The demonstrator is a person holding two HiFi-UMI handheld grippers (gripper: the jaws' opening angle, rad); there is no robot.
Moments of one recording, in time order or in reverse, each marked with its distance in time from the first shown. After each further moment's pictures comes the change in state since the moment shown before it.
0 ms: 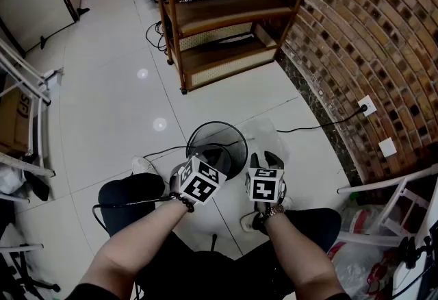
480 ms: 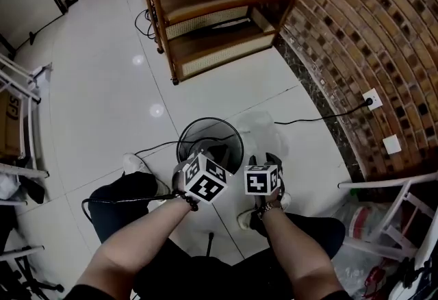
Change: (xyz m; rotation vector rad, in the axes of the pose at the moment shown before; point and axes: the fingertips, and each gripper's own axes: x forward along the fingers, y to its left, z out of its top) left arm 0.057 0.001 0.008 0.034 0.040 -0.040; right arm 0.070 -0.029 -0.055 -0.093 0.224 -0.058
